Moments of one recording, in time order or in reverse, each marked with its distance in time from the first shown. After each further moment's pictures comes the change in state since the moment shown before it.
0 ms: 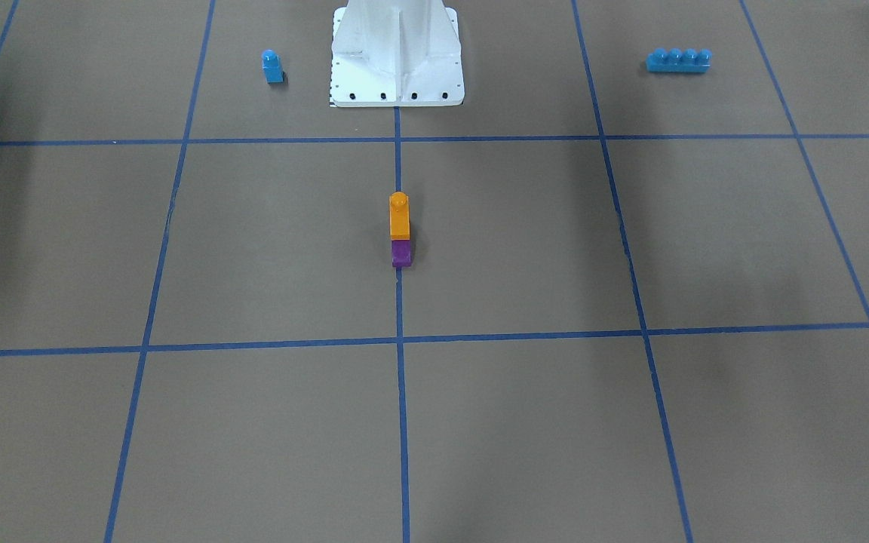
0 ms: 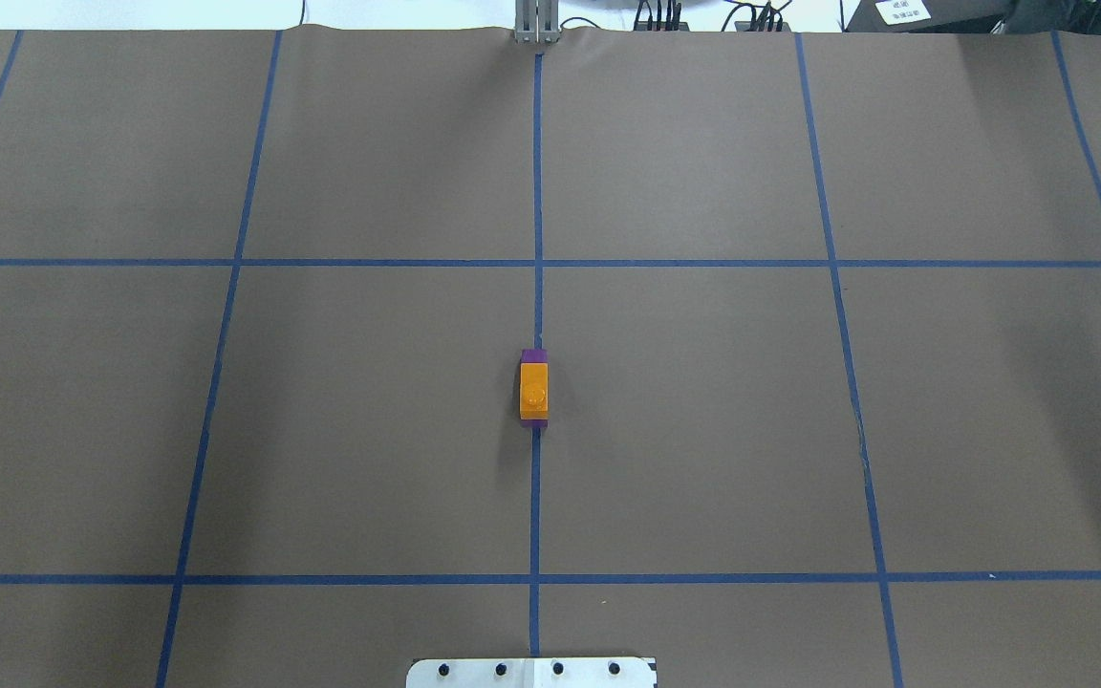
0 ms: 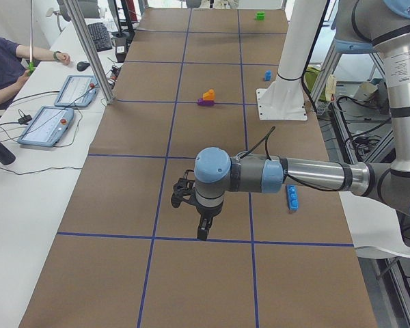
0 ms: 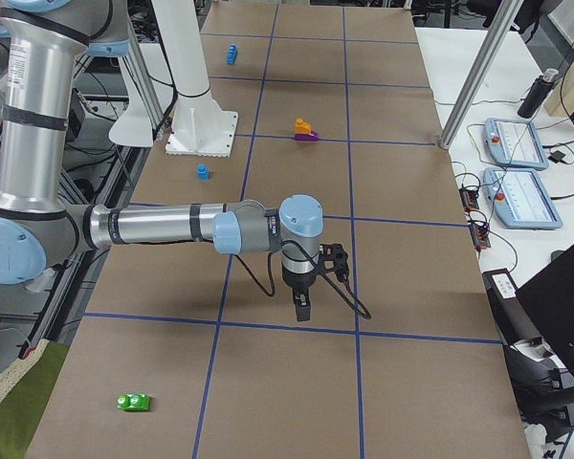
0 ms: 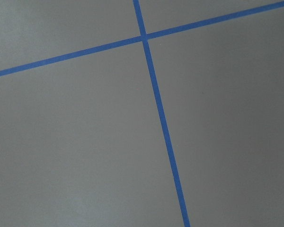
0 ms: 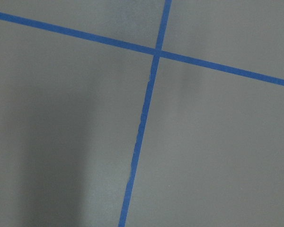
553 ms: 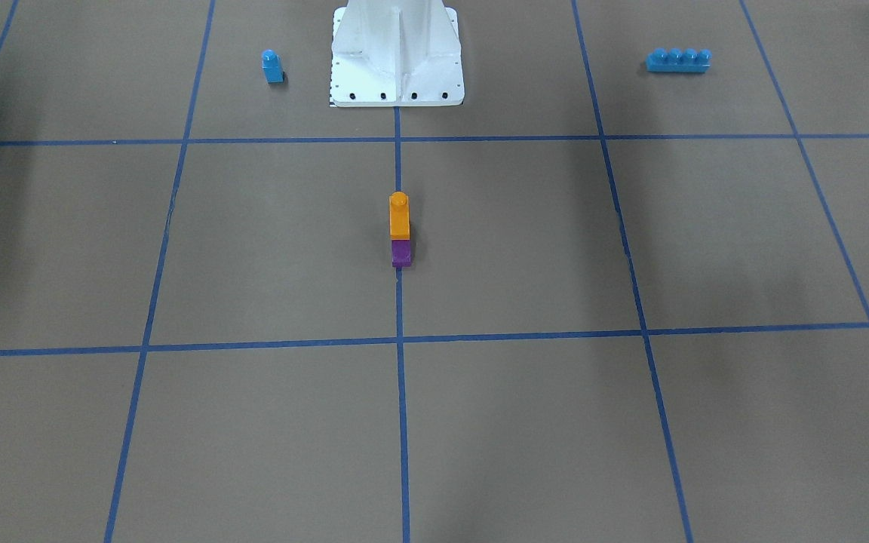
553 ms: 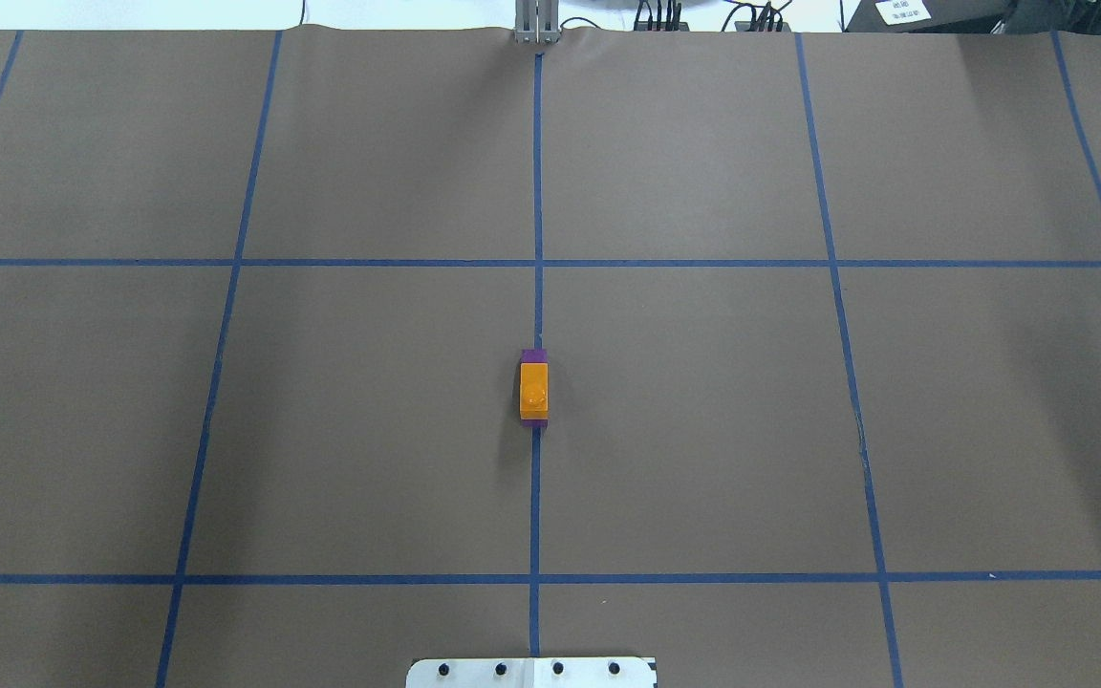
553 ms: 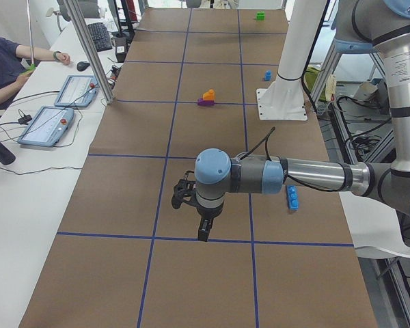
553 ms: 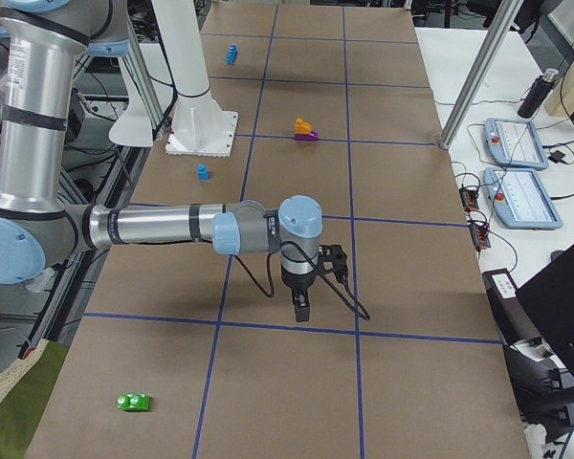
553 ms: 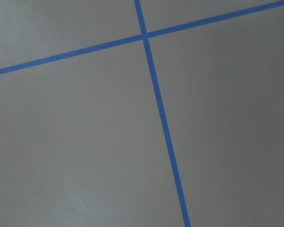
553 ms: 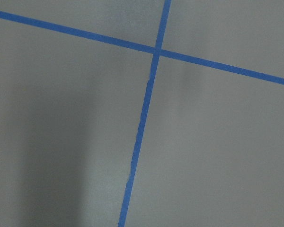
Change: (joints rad) left arm 0.000 0.001 0.005 0.001 0.000 0.000; right arm 0.000 -0.002 -0.001 0.001 0.001 -0.001
